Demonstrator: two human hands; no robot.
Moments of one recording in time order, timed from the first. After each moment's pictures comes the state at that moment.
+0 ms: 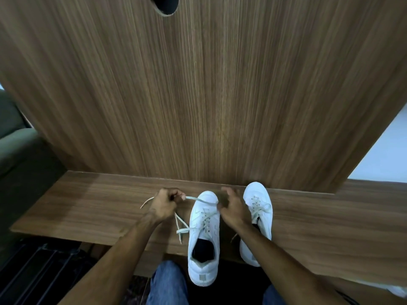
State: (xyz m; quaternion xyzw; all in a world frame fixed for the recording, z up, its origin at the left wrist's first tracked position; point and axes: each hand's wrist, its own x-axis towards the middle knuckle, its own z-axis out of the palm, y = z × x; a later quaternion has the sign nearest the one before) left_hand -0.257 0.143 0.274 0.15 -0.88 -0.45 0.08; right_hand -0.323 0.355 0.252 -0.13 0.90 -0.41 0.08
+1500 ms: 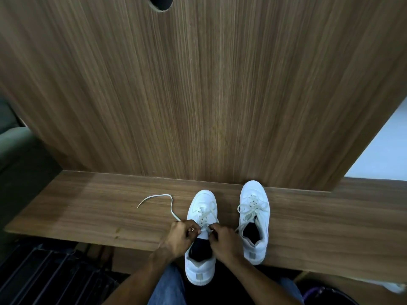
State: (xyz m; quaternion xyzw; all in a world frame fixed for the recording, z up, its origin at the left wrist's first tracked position) left_hand -0.217 0.196 0.214 0.12 -0.93 -0.36 -0.02; right_hand -0.262 0.361 0.204 -0.19 0.93 -0.29 0.09
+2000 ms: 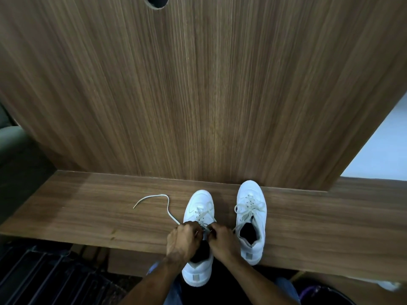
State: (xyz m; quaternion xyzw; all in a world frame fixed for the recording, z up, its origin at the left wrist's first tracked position) left_hand -0.225 0.234 0.207 0.19 -0.96 -0.18 -0.01; right_hand -0.268 0.360 0.204 -0.15 0.93 -0.30 0.14
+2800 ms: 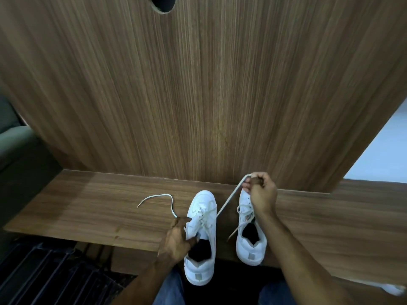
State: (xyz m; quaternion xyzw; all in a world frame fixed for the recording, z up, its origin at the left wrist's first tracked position) left_hand -0.209 0.200 0.191 0.21 -0.90 -0.39 -0.01; right_hand -0.348 0.393 0.296 0.04 0.69 -0.72 -0.04
